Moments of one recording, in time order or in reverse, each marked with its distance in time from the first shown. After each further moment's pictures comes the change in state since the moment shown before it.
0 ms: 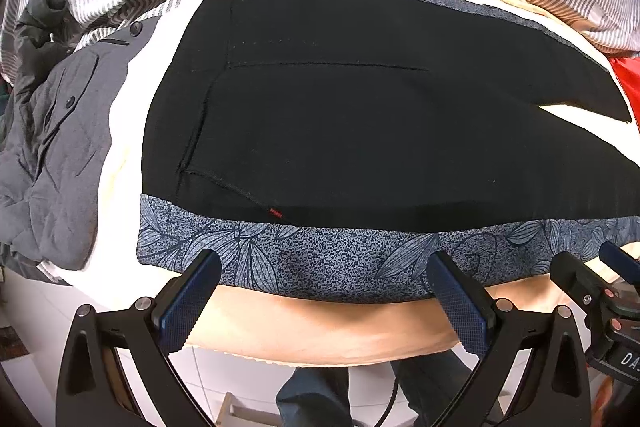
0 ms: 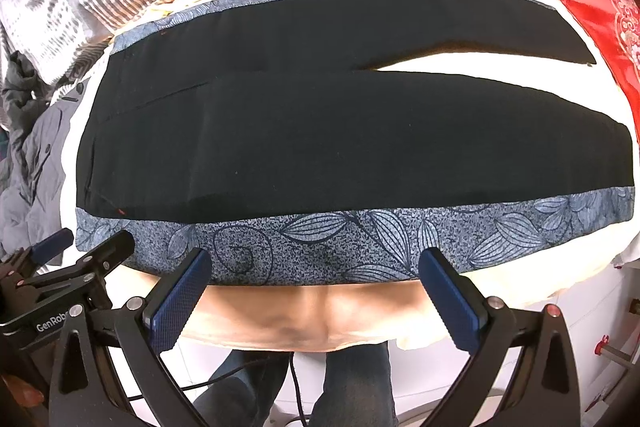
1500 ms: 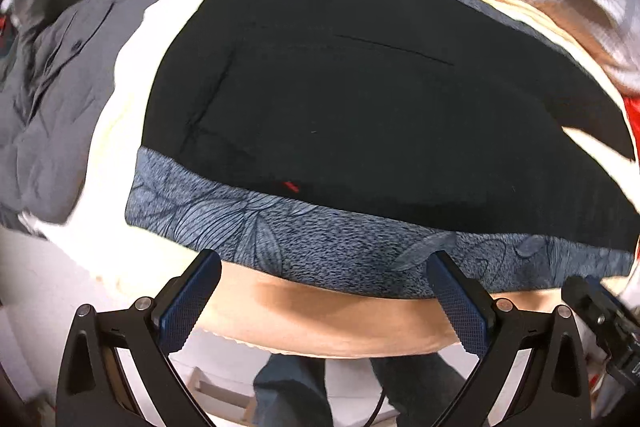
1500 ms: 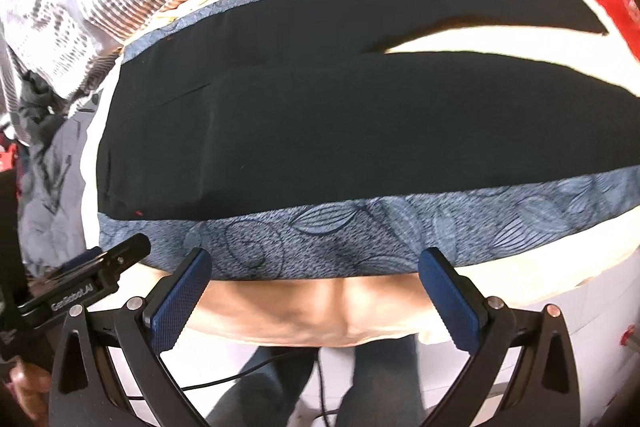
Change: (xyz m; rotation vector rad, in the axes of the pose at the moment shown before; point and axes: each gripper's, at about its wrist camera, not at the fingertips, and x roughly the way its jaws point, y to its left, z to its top) left arm 0.017 0.029 -0.011 -0.177 0.052 -0.047; right arm 0.008 -0.017 -0.006 0.065 0.044 0.161
